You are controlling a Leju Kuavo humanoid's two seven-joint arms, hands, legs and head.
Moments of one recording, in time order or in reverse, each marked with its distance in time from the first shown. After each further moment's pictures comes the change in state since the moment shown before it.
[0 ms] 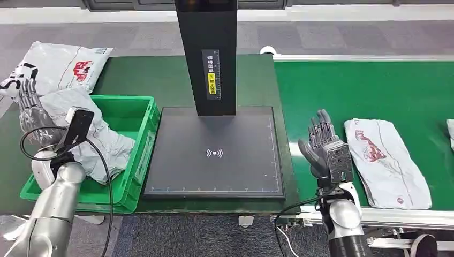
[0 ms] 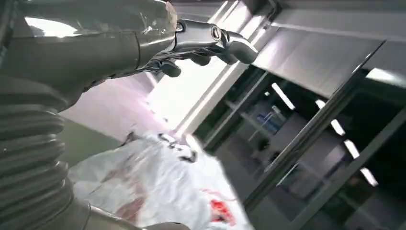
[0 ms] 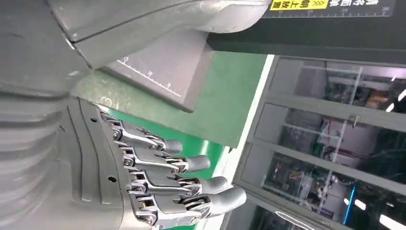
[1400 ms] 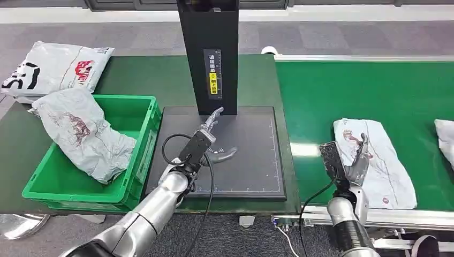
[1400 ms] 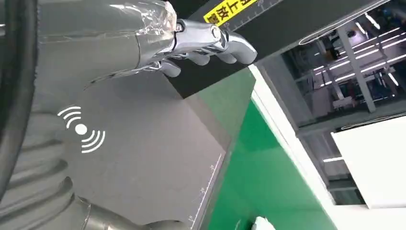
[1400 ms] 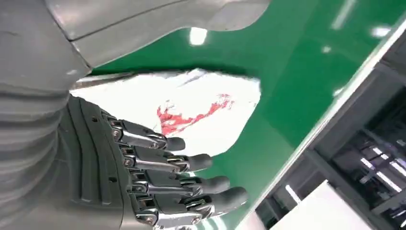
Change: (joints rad) left arm -0.113 -0.423 -0.558 0.347 0.628 -0.573 -0.254; right arm -0.157 -0.073 -0.150 0.542 0.522 -0.551 0.132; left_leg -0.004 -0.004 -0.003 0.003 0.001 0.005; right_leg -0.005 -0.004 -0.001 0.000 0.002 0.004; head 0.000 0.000
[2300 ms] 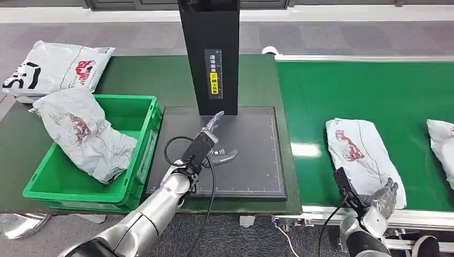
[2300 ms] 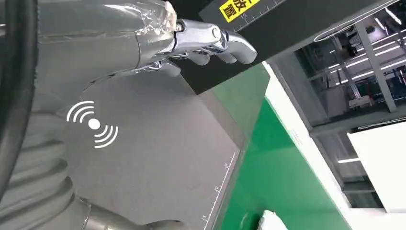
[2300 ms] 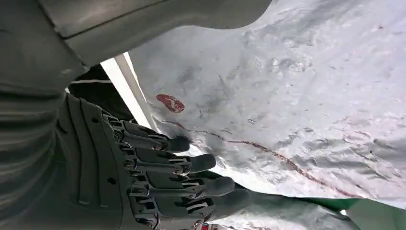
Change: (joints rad) left arm -0.014 -0.007 -0.023 0.056 0.006 0.032 0.009; right arm -0.060 -0.083 -0.219 0.379 0.591 0.017 0.474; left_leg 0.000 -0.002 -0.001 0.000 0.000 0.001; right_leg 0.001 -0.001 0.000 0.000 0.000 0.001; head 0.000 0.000
